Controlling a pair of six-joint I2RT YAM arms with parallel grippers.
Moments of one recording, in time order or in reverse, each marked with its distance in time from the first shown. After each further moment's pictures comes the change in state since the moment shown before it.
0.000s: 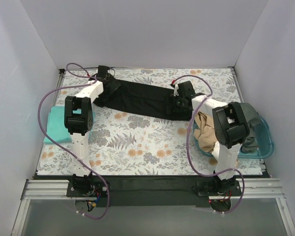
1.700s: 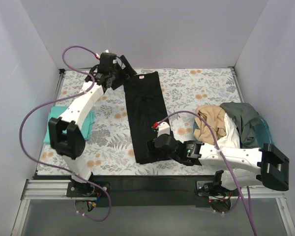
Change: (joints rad) left arm -0.179 -0.305 0.114 -0.044 0.130 0.069; right arm 0.881 -0.703 -0.511 -0.053 0.520 0.504
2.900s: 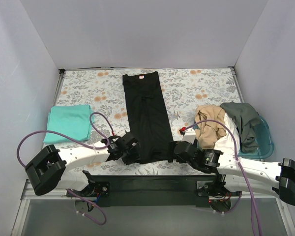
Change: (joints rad) left arm -0.628 -0.641 -1.271 0.110 -0.112 -0.516; right arm -0.108 -0.332 -0.345 -0.078 0.150 0.243
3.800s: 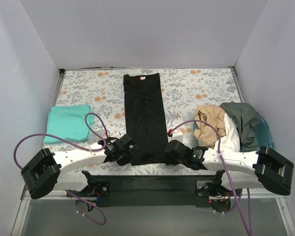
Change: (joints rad) left arm 0.000 -0.051 -0.014 -0.140 -0.102 -0.033; right arm -0.007 0.254 0.029 0.139 -0.128 -0.096
